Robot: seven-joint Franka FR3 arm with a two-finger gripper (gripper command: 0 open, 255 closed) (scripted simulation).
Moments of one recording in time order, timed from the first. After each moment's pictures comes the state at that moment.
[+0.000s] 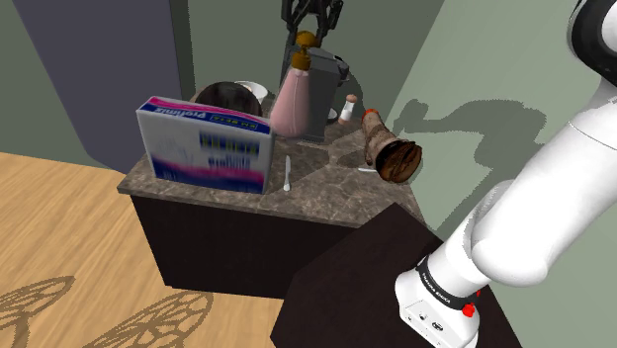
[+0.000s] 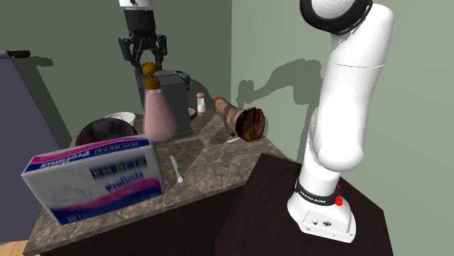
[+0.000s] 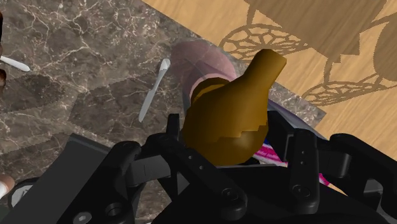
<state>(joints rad) 0.16 0.03 -0.02 -1.54 0.02 1.57 0.32</state>
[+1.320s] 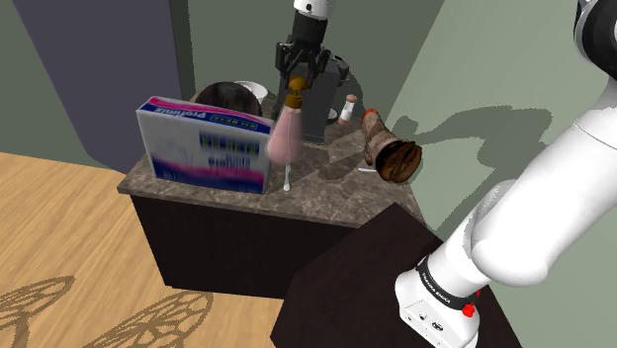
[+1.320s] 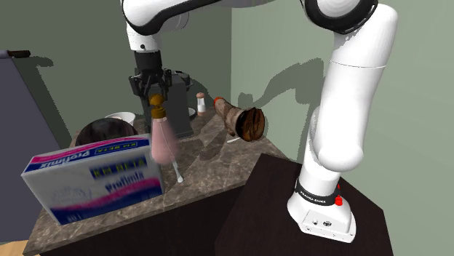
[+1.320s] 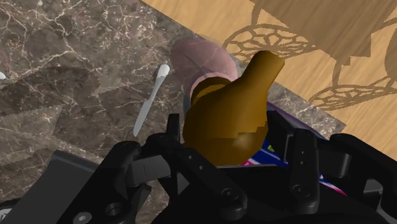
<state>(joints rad) 0.16 0.00 -0.02 -1.84 0.02 1.85 0.32</state>
